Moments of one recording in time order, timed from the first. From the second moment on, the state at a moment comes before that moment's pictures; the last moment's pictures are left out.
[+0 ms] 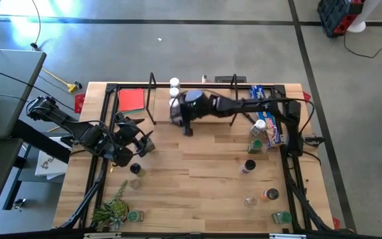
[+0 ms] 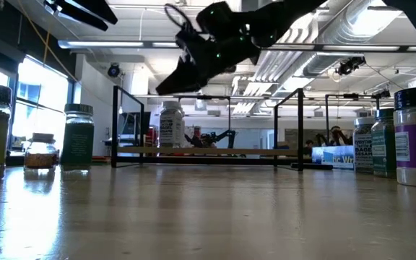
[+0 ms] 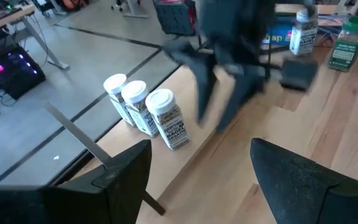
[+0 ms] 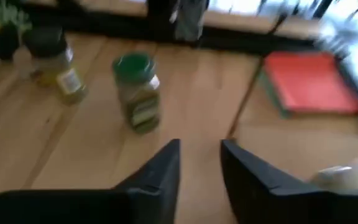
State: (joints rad) left arm -0.50 1.07 0.98 -0.92 -1.09 -0.71; right arm -0.24 2.02 1.47 -0.01 -0.29 -0.27
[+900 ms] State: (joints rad) left arm -0.50 1.07 0.98 -0.92 -1.09 -0.71; right arm -0.28 2.11 1.47 -0.04 -0.06 -0.14
